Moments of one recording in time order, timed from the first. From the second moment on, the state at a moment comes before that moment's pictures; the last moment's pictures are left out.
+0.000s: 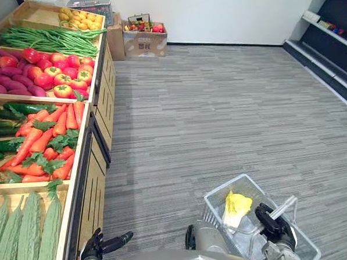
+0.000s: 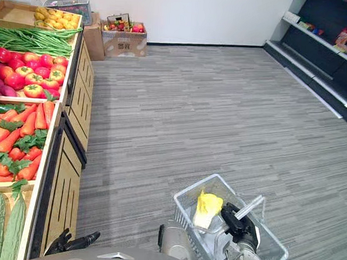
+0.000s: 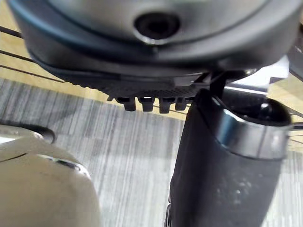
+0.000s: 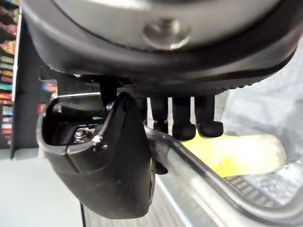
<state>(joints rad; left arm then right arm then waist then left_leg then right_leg) 0.26 0.10 0.23 0.93 -0.15 -0.15 0.03 0.28 -0.11 -0.40 0.51 0.33 -0.02 0.01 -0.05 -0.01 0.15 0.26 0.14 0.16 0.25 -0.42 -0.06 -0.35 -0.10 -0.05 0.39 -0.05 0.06</state>
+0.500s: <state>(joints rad) 0.24 0.07 0.24 0.93 -0.19 -0.15 0.03 0.26 -0.15 -0.40 0.54 0.36 -0.02 0.03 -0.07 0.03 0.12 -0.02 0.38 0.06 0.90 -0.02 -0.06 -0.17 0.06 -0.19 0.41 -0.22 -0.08</state>
